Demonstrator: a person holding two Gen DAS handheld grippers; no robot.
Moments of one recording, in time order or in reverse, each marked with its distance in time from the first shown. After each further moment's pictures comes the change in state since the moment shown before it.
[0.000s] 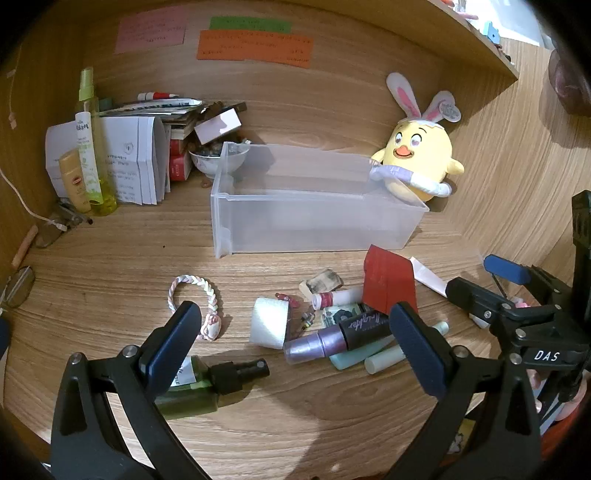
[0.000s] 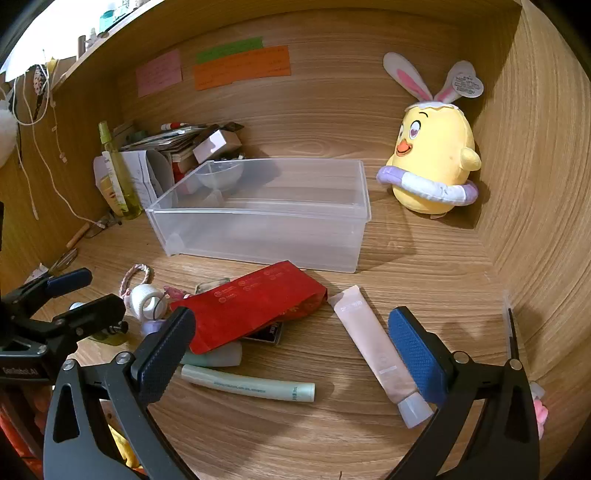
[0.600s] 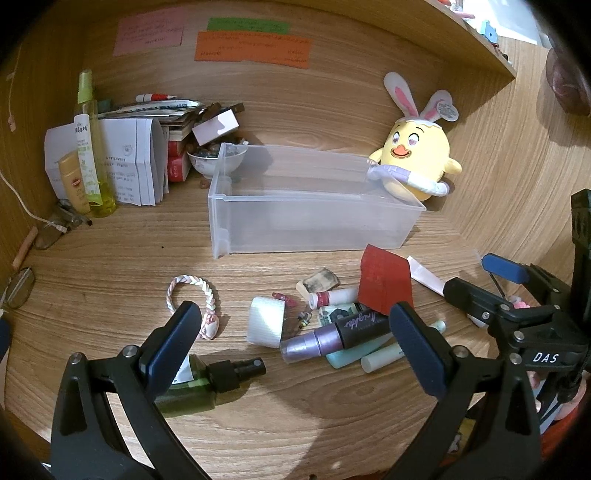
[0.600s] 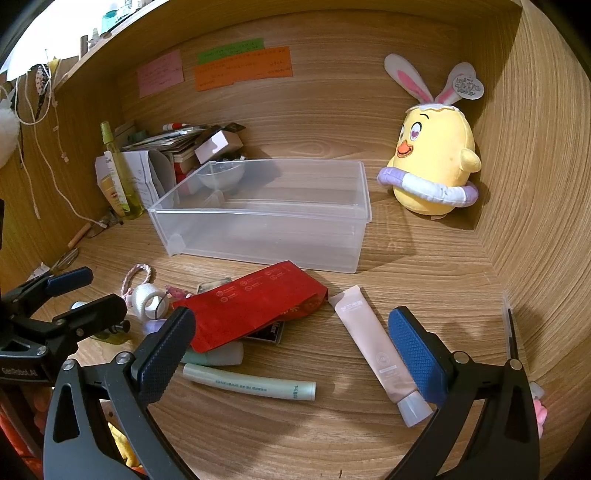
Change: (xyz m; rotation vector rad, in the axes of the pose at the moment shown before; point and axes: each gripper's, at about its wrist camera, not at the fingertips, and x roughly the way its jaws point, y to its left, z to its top) left arm -0.002 -0.001 0.001 0.003 0.001 -0.005; right arm -0.003 0.001 0.000 -0.003 -0.004 0.001
